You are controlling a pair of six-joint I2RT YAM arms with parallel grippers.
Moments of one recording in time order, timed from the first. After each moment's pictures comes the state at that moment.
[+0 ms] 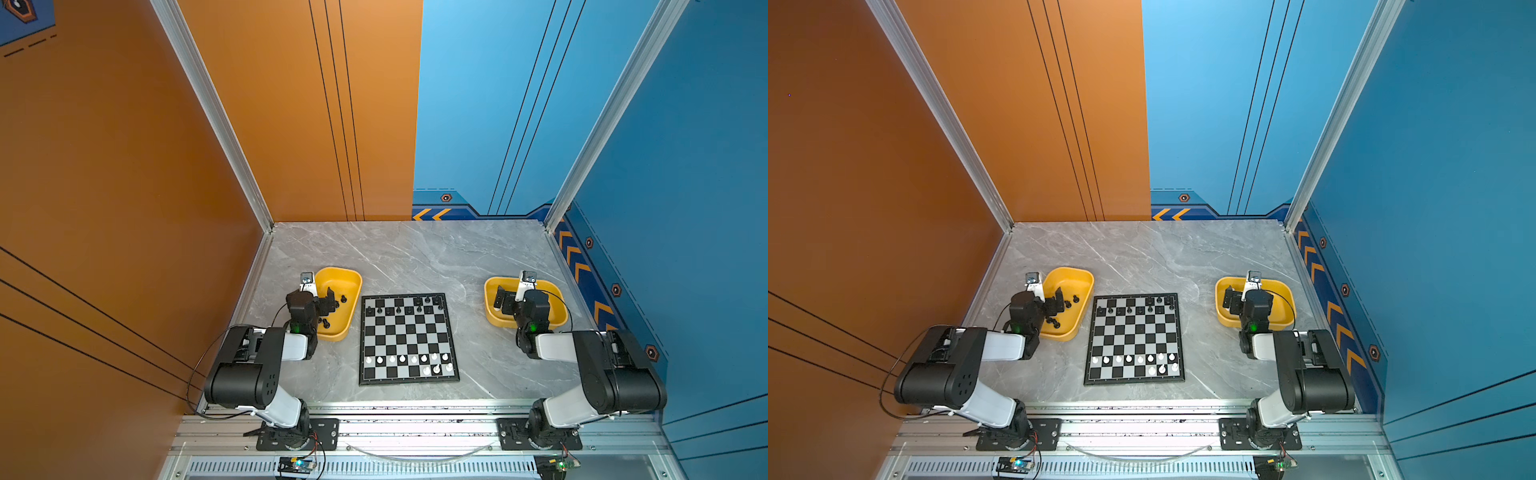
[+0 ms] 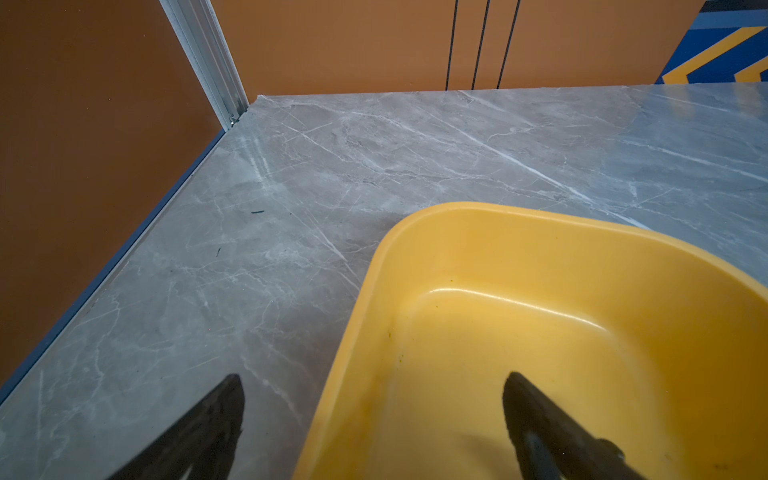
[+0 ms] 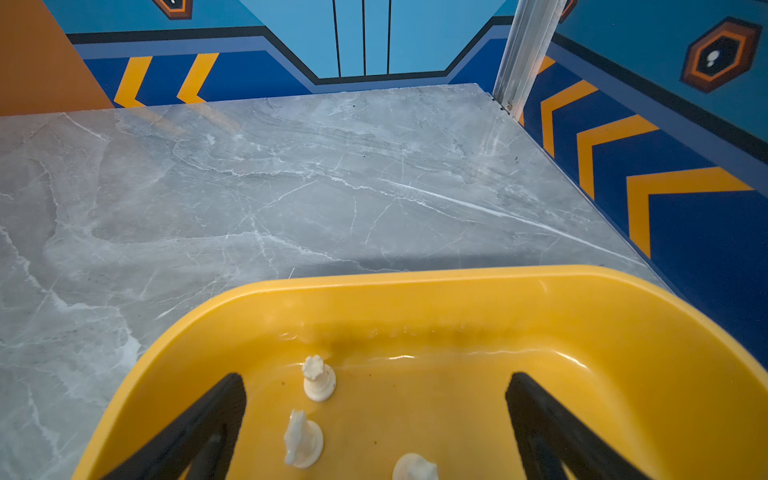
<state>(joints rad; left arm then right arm) -0.03 1.55 0.36 0.81 -0.17 -0.01 0.02 1.52 0.37 0.75 0.16 0.06</state>
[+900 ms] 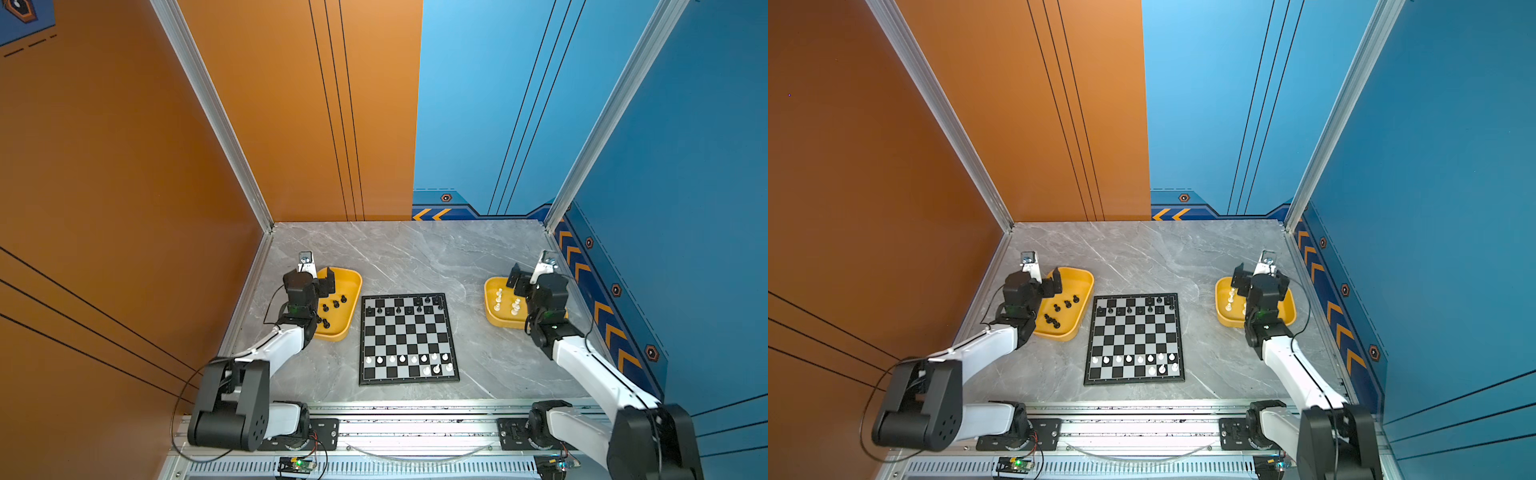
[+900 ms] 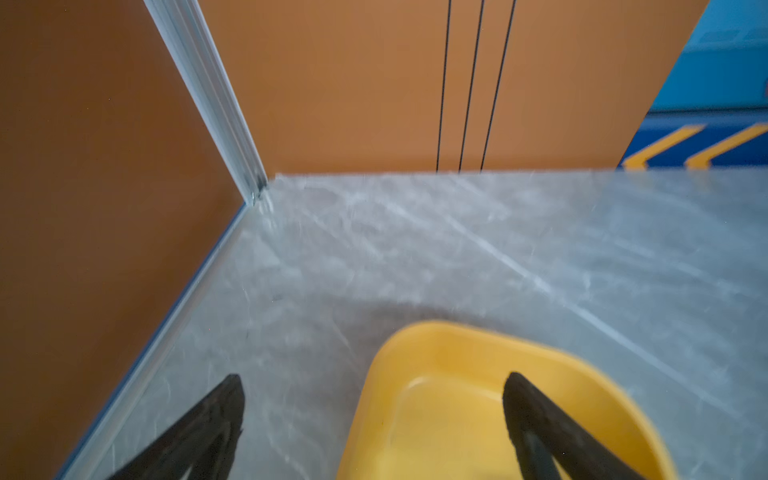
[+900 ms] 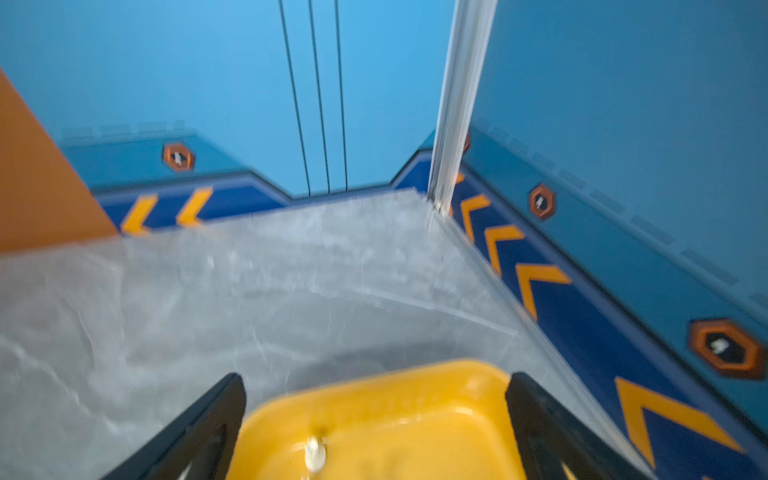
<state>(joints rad) -0.11 1.29 0.63 0.41 -0.25 0.00 0.07 1.04 0.66 0.15 0.39 0.12</state>
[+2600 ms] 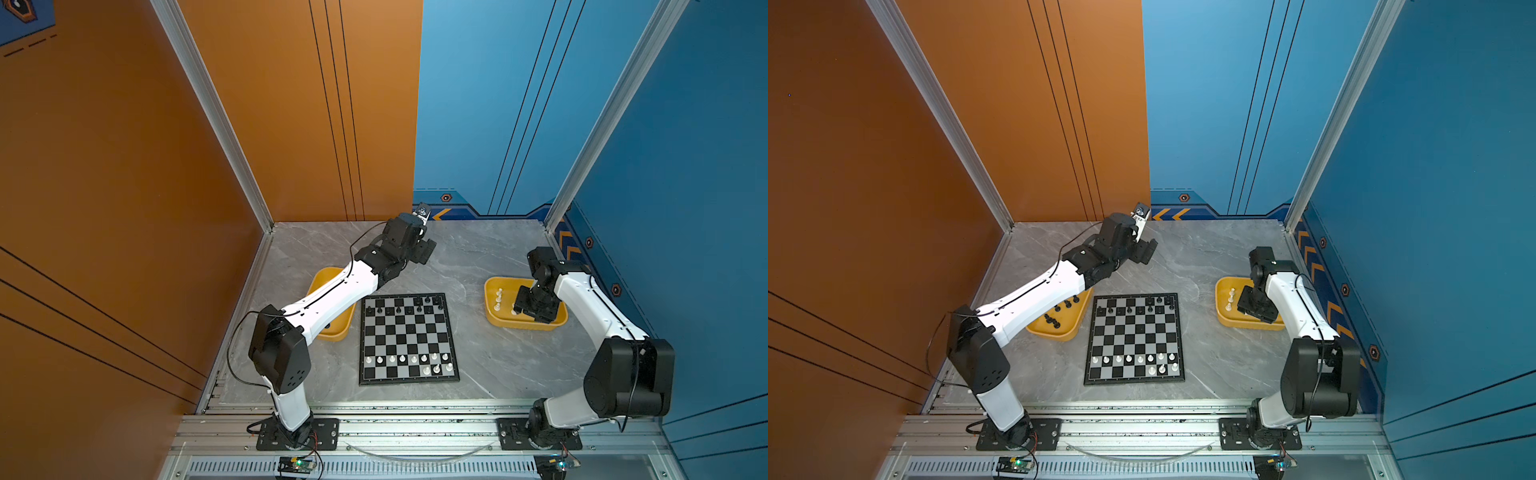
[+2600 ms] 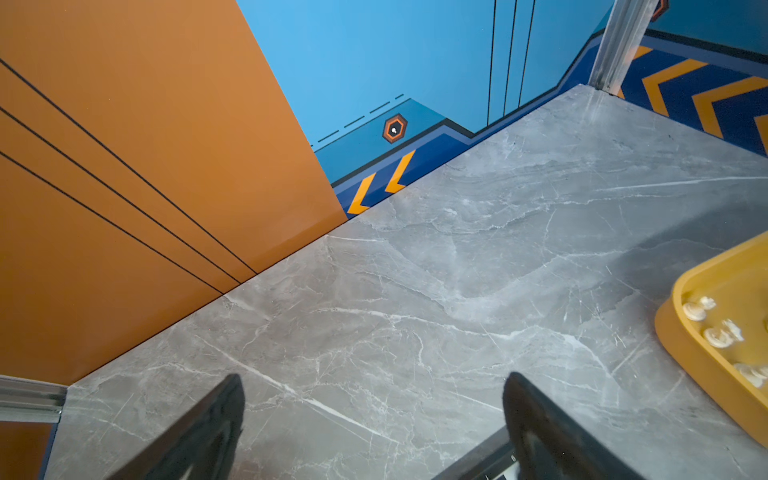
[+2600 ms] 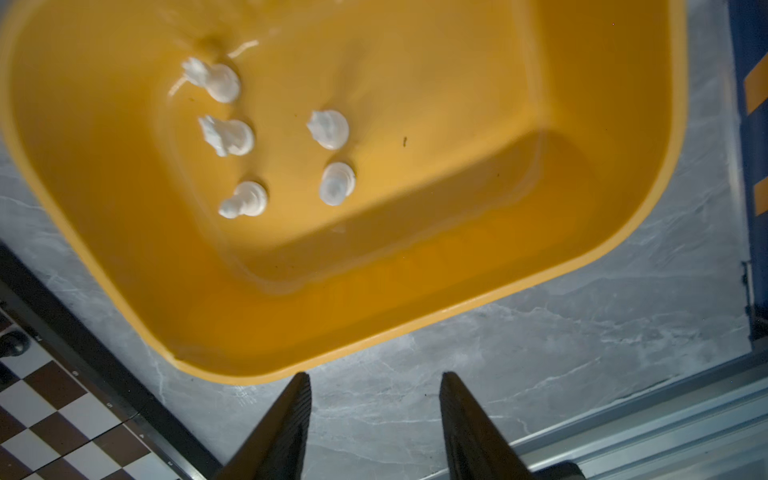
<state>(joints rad) -0.69 1.77 1.64 -0.35 -0.35 0.08 -0.06 1.49 1.14 -1.11 0.05 0.45</state>
